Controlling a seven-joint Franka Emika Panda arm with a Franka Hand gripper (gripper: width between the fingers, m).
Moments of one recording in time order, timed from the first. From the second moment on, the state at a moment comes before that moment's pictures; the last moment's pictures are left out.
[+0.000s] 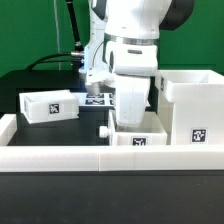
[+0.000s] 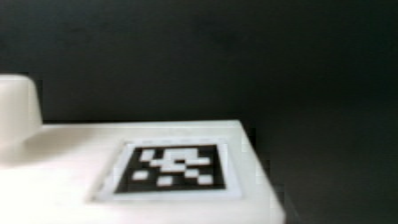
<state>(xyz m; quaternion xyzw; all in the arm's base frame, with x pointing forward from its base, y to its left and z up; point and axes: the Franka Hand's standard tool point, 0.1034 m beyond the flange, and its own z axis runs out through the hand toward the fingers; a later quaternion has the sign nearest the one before) 0.541 -0.011 0.010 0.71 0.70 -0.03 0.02</state>
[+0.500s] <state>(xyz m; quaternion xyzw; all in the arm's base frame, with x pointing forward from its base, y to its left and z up) 0.539 -0.011 0.008 0.71 0.70 -0.02 0.03</state>
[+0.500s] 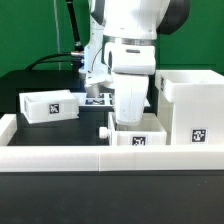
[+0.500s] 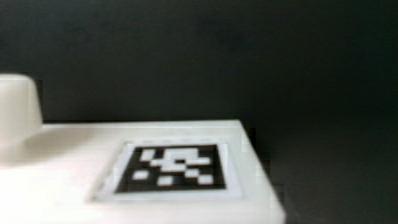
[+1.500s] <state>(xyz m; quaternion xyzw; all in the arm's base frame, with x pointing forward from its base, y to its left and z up) 0.540 -0.011 0.007 0.71 0.70 -0.02 0.03</state>
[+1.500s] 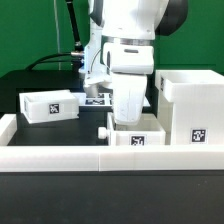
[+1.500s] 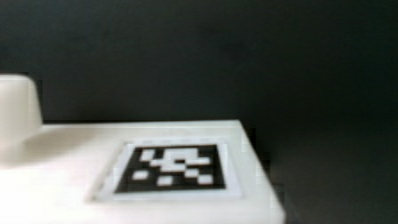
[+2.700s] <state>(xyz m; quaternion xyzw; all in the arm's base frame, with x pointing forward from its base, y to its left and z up) 0.543 -0.005 0.013 0.72 0.69 -0.01 0.04</state>
